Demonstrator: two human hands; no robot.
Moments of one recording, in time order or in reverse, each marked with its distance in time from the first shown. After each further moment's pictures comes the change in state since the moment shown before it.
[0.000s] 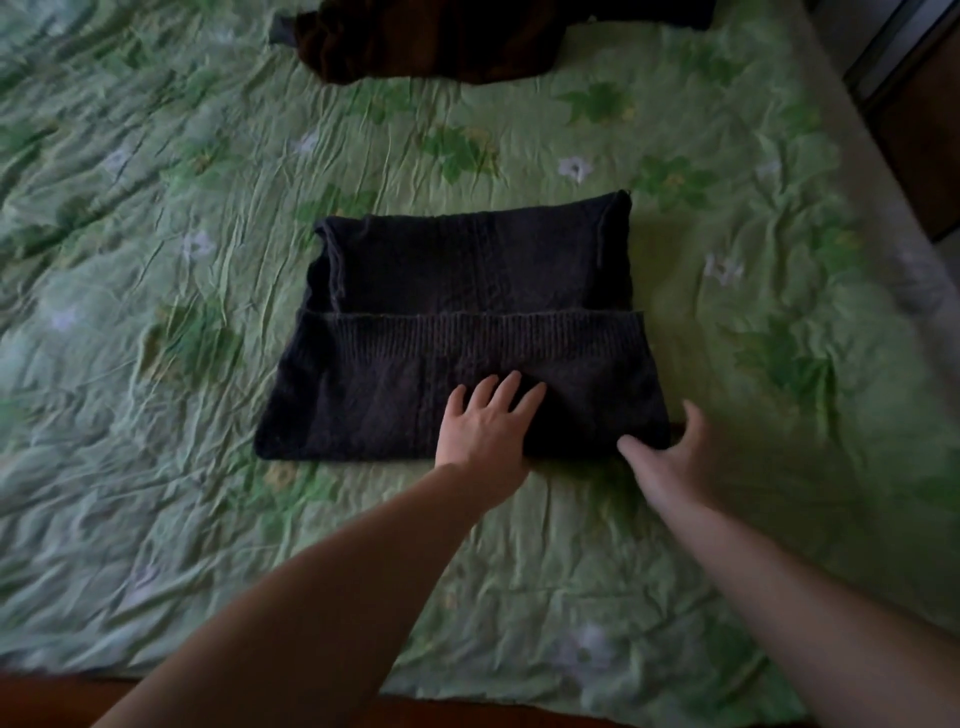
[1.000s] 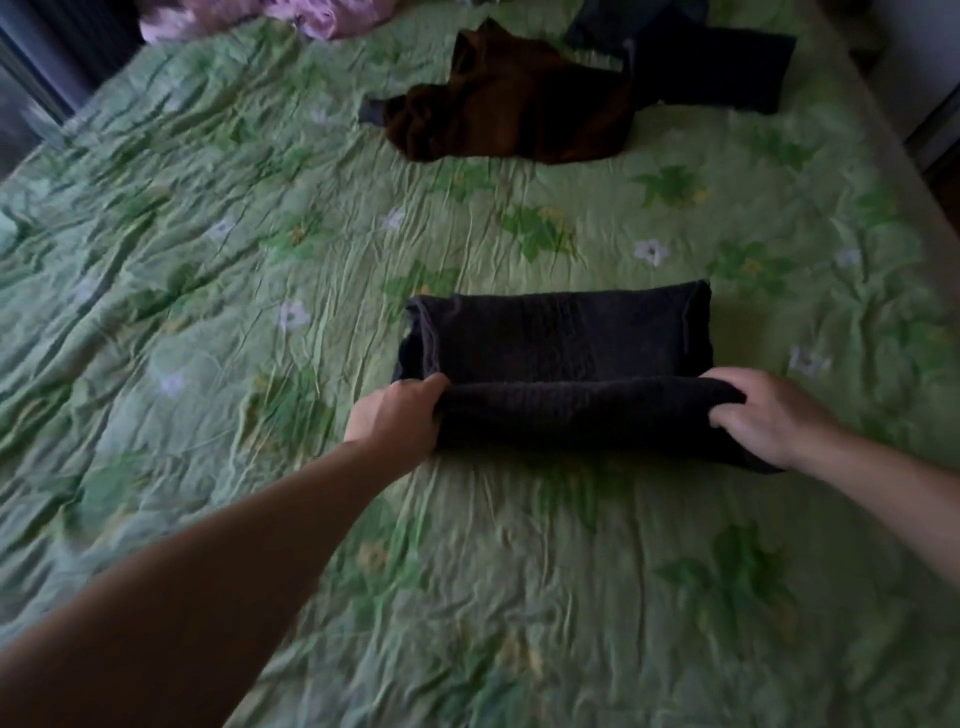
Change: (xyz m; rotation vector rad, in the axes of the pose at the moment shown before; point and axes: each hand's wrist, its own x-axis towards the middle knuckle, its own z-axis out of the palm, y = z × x) left_hand 0.015 -0.173 -0.103 -0.011 0.108 -0.224; right_hand 0.061 -0.154 -0.026 -0.472 -0.382 -0.468
